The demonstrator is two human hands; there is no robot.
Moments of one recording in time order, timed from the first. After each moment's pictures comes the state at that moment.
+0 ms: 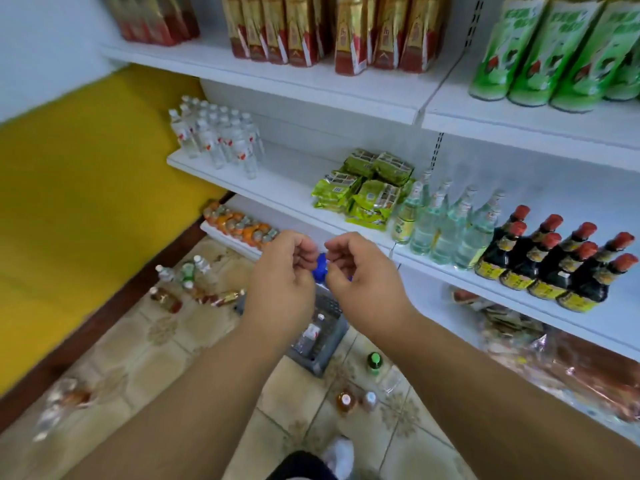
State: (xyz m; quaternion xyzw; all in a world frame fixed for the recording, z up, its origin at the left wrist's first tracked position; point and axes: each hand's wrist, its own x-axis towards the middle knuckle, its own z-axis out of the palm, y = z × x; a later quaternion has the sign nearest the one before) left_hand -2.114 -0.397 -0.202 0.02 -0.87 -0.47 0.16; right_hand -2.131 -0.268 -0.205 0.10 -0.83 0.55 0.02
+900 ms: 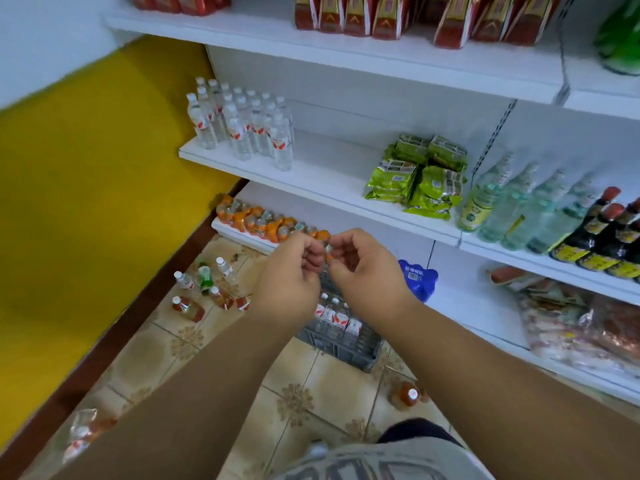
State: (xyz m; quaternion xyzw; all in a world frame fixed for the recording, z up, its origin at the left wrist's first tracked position) left_hand -2.169 -0.672 -0.233 -0.03 -0.87 -0.49 0.04; right_hand -2.176 -0.538 -0.236 0.03 -0.84 0.55 0.01
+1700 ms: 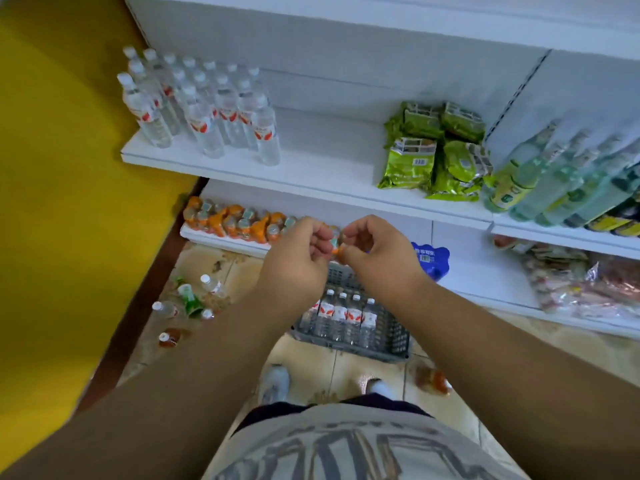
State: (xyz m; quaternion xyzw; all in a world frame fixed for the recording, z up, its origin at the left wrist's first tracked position) left_hand -2.372 -0.781 -0.297 -0.10 -0.86 -0.49 -0.10; right_hand -2.346 -0.639 -0.292 -0.14 -0.84 0.53 0.00
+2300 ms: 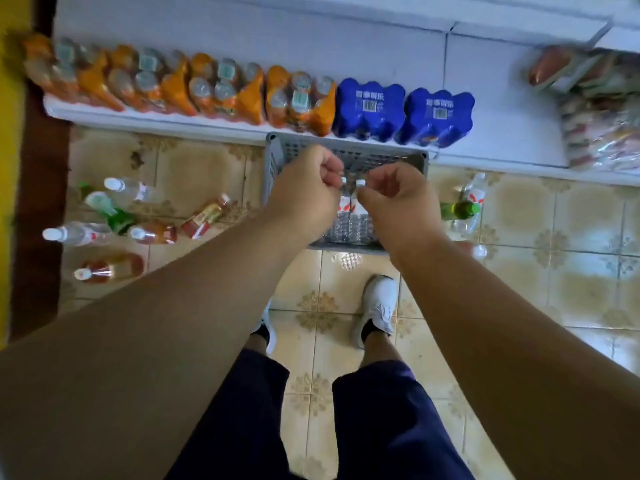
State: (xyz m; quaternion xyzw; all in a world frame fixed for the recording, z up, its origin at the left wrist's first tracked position) left_hand -2.437 -0.747 -0.576 -0.07 -0.84 -0.46 -0.30; right_hand -2.363 -0.629 -0.561 -0.41 -0.75 0.51 -0.03
